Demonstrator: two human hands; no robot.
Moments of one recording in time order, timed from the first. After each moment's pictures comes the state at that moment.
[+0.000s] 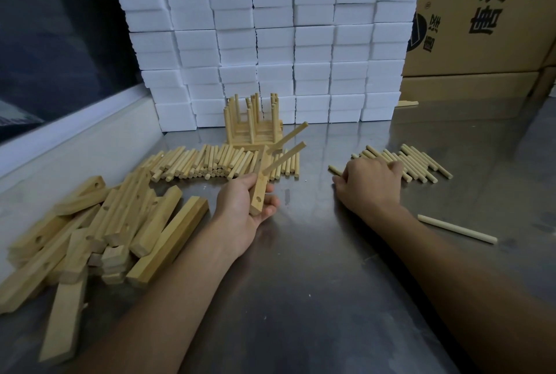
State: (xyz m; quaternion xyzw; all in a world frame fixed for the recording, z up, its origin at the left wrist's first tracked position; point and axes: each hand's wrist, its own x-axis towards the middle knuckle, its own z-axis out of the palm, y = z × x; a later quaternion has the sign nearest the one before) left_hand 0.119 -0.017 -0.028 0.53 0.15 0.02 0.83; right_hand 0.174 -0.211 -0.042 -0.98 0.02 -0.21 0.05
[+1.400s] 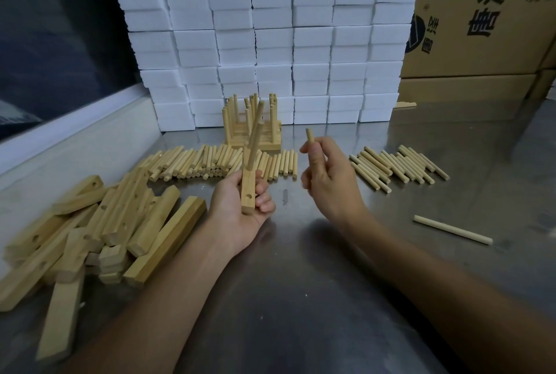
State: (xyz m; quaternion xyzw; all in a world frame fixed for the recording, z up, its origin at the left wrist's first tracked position) left_hand 0.123 -0.013 -0.033 0.40 0.10 -0.03 0.91; right_hand 0.141 -0.164 -0.032 -0.77 -0.17 -0.22 0.58
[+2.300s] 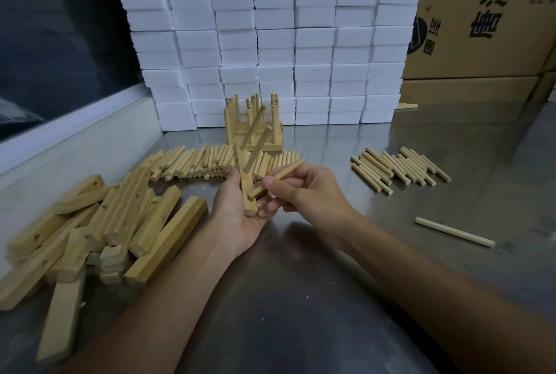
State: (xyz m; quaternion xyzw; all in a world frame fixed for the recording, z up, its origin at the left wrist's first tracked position) left_hand 0.126 -0.015 -0.035 0.42 0.09 -0.04 0.90; right_hand 0.119 -0.144 -0.023 -0.65 -0.17 0.05 0.74
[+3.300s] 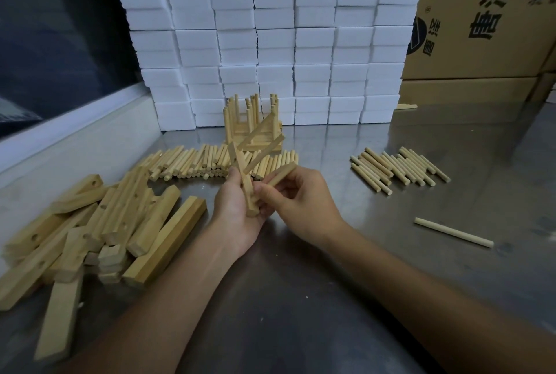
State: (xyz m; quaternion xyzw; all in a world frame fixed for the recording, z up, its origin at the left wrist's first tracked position) left_hand 0.126 -0.017 -0.036 0.44 0.13 -0.01 0.89; right_hand 0.123 -0.133 -0.039 -0.73 -0.22 -0.07 0.64
